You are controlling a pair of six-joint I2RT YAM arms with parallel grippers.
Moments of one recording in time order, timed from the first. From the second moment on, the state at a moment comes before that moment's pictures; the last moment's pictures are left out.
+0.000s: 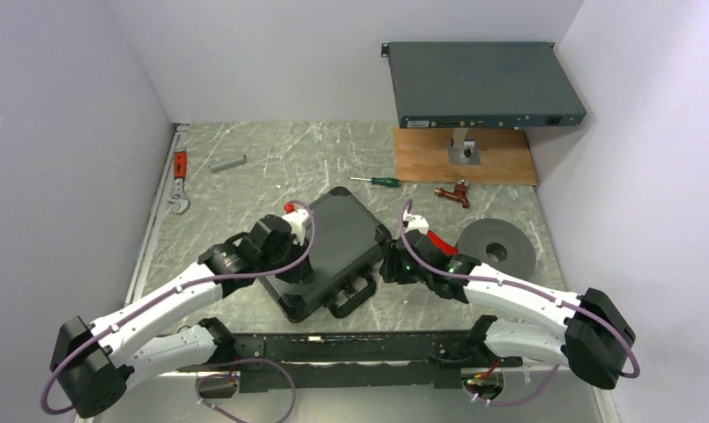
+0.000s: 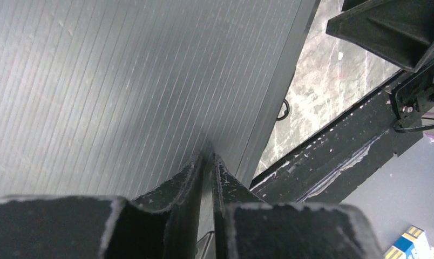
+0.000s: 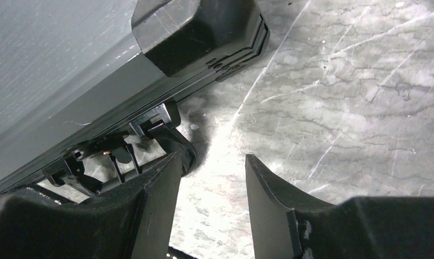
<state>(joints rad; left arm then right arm) -0.77 0.99 0.74 -0.55 0.11 -0.41 0.87 1.08 0.55 -0.28 0.20 0.71</state>
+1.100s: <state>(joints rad) -0.86 0.87 0.56 -0.39 0.05 -0.68 0.96 1.14 0.43 0.03 -0.02 0.77</state>
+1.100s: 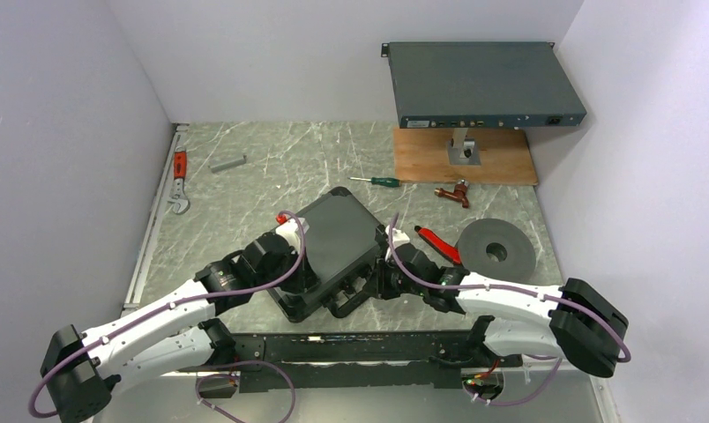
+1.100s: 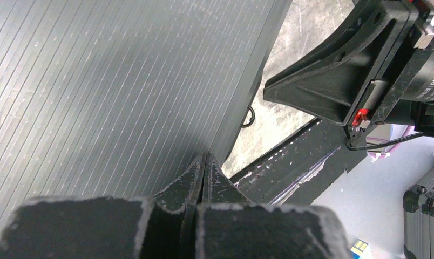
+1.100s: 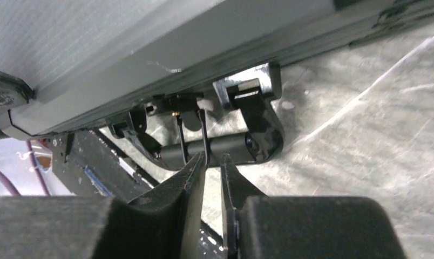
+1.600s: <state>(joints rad) -0.88 0.84 0.54 -0.37 0.03 -0.70 1.04 1.12 0.28 0.09 -0.03 0.92</state>
